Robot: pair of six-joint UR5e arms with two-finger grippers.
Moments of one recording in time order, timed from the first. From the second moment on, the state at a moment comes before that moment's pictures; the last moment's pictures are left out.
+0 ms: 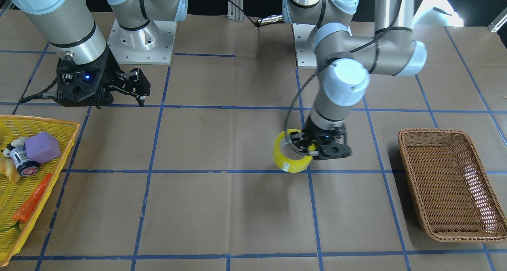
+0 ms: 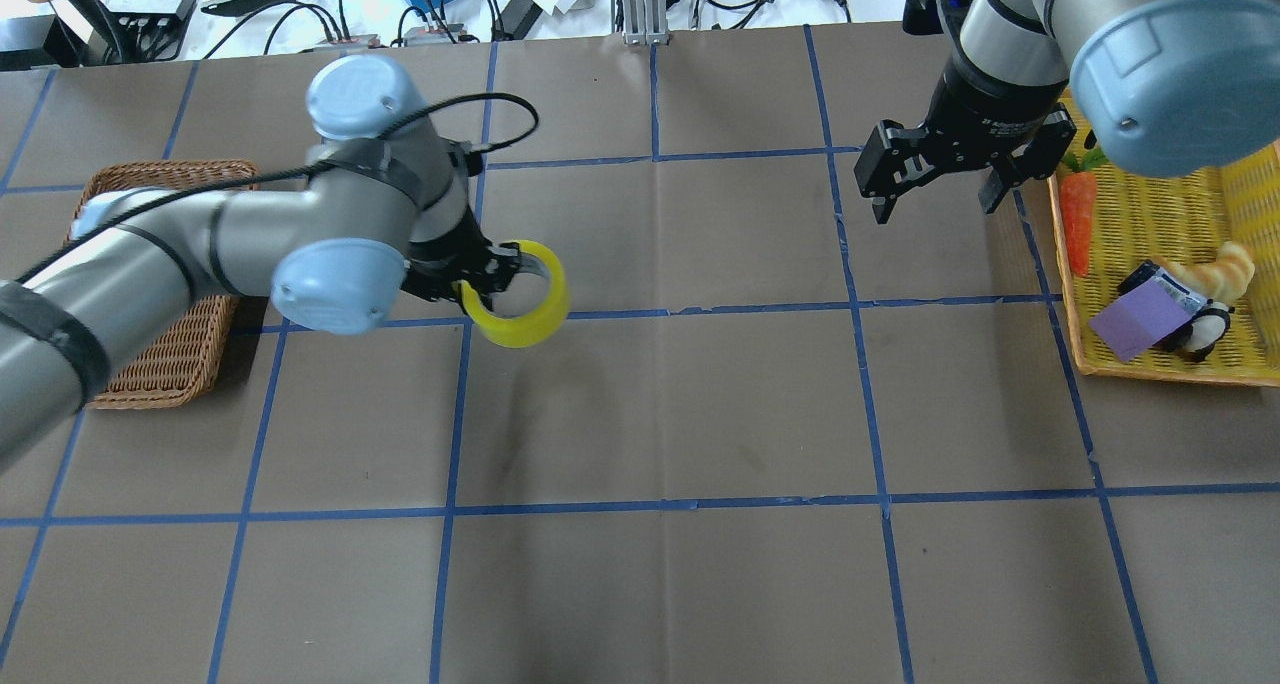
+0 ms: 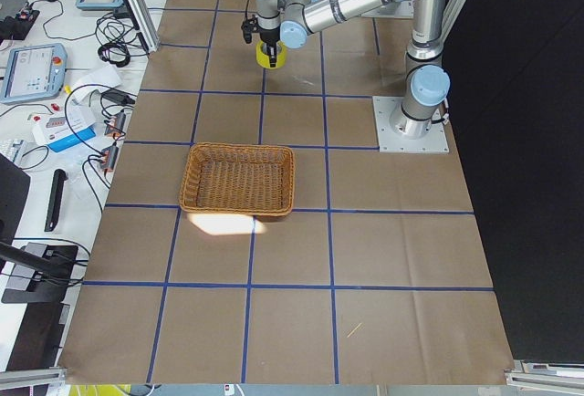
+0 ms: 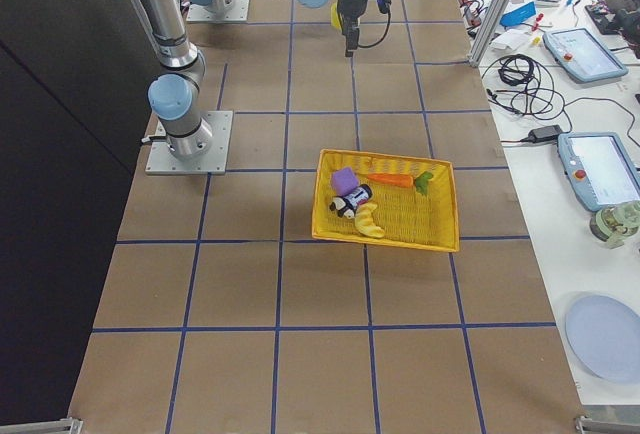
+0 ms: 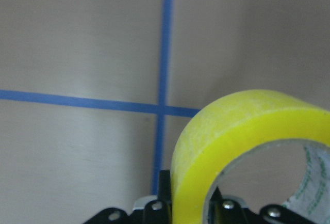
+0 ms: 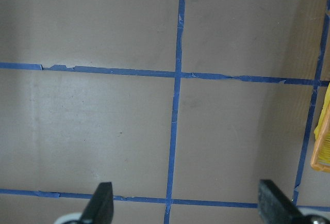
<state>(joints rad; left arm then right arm) -1.55 -1.81 -1.82 -1.12 1.59 -0.08 1.56 -1.52 1.62 -1.64 -1.56 -0.08</state>
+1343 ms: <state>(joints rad) -0.95 -2.05 -1.61 -0.99 1.65 0.82 1.55 -1.52 1.64 -1.64 -1.56 -0.09</state>
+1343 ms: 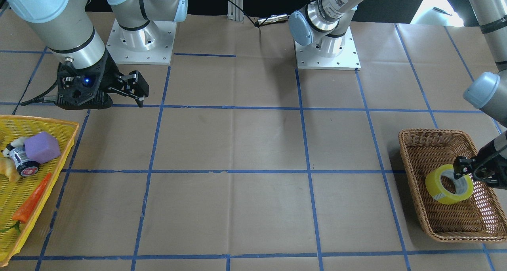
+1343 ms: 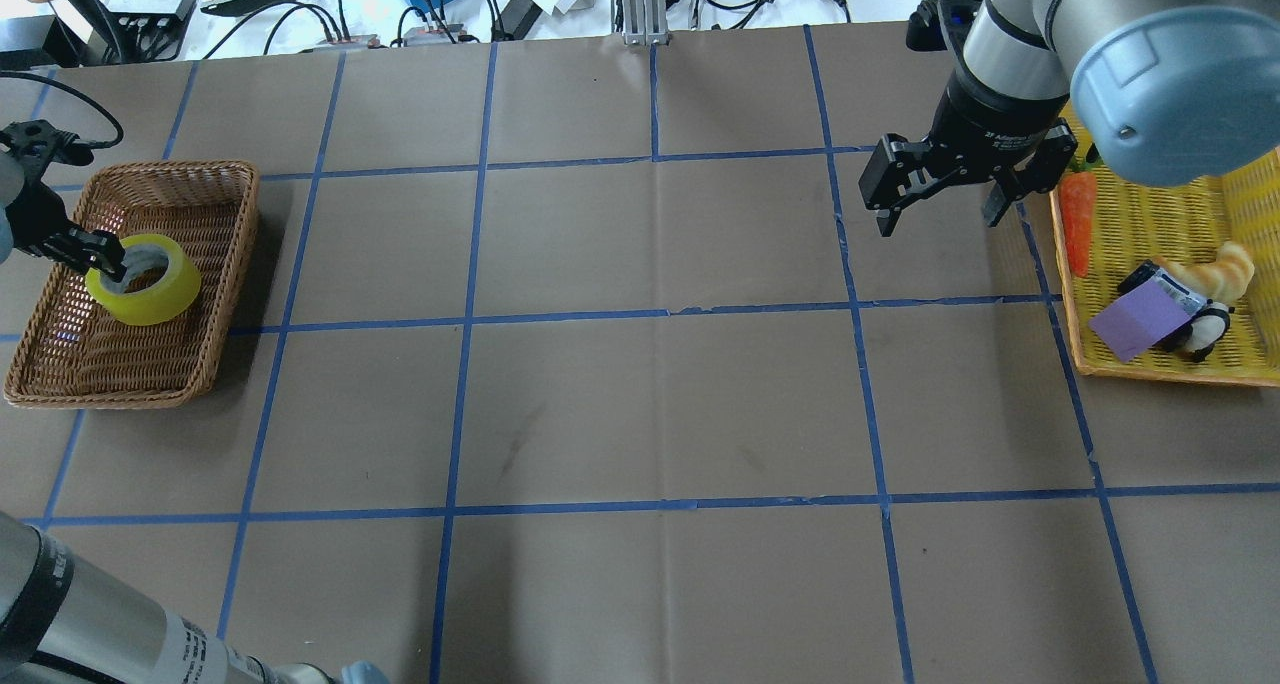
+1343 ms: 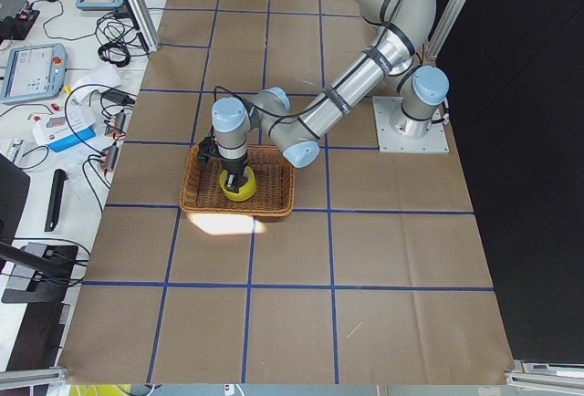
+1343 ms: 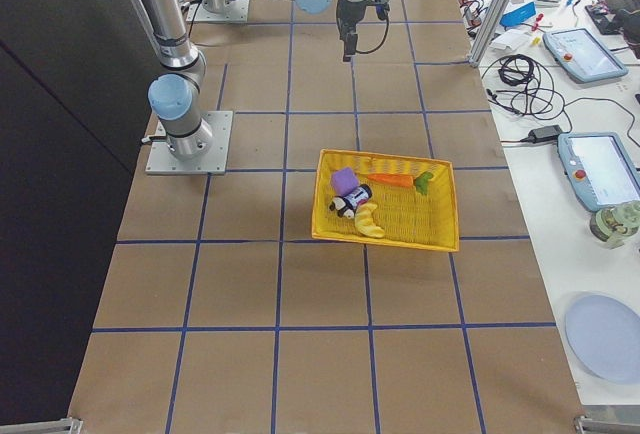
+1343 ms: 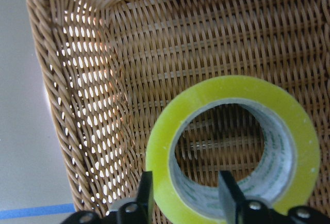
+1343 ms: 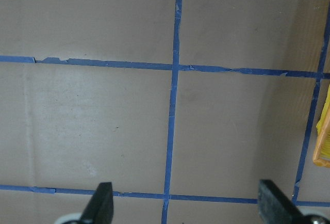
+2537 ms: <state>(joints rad) -1.63 -1.63 -1.56 -1.56 1.61 -0.04 1.55 -1.52 1.64 -1.64 -1.56 -0.09</state>
